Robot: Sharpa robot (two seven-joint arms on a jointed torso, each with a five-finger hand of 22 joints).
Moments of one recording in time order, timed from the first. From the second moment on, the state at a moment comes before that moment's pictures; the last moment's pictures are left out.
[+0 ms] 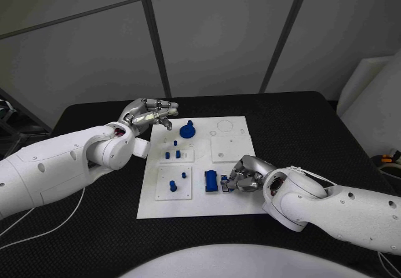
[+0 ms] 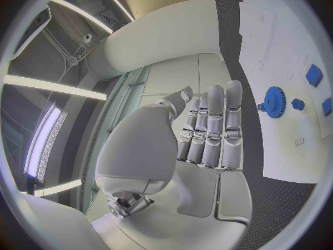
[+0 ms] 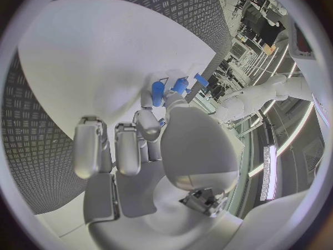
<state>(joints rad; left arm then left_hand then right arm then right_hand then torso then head) 1.09 -0.82 0.03 1.38 -0.16 -0.20 0.33 1.37 -0.12 0.42 -0.02 0.13 1.00 0.19 0.12 0.07 1.01 0.13 0.34 0.09 1.10 0.04 0.96 0.46 0.18 1.08 0.13 0.56 0.97 0.90 -0.87 -0.01 1.83 -1.37 -0.43 -0.61 1.27 -0.09 0.01 0.29 0.47 1.12 0.05 0.31 0.30 1.40 -0.02 1.08 1.19 1.46 -0.08 1.46 1.31 0.05 1.44 0.04 1.43 1.31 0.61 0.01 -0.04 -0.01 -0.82</state>
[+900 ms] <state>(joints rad) 1.09 -0.82 0.03 1.38 -0.16 -0.20 0.32 1.37 -0.12 0.42 -0.02 0.13 1.00 0.19 0.12 0.07 1.01 0.13 0.34 0.09 1.10 0.04 0.96 0.46 0.18 1.08 0.13 0.56 0.97 0.90 -0.88 -0.01 1.85 -1.39 -0.43 -0.61 1.08 -0.05 -0.12 0.29 0.36 1.13 0.05 0.31 0.33 1.42 -0.03 1.10 1.21 1.46 -0.08 1.46 1.31 0.05 1.44 0.03 1.43 1.31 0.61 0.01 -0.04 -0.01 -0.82</state>
